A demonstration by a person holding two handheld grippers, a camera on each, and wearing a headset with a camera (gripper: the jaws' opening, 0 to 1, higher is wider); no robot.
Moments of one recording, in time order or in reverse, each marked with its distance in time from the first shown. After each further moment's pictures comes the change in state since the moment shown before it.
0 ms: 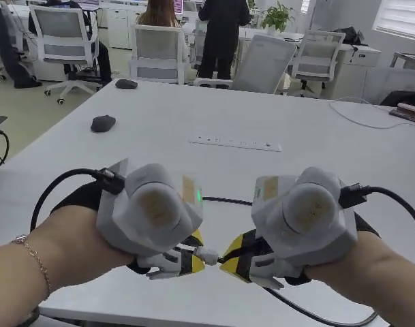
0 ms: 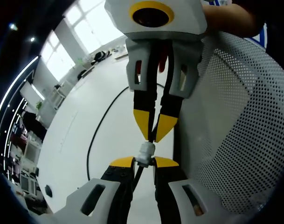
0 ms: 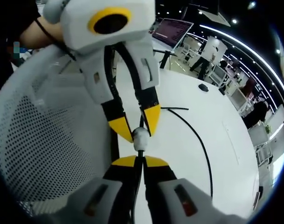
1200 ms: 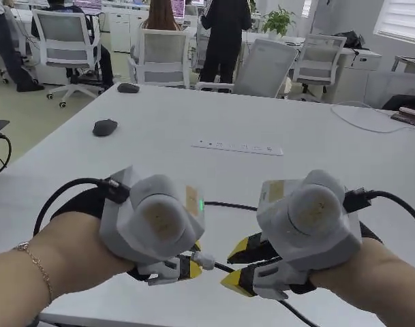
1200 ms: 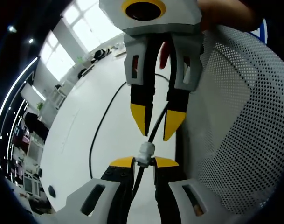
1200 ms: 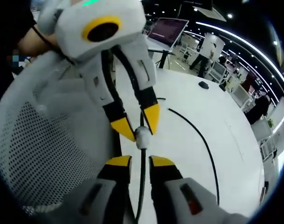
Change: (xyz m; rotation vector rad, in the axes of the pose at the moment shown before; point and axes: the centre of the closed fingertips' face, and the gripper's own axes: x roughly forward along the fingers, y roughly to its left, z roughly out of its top) left arm 0.000 0.002 -0.002 0.029 0.021 0.013; right arm -0.002 0.002 0.007 0.042 -0.043 0.023
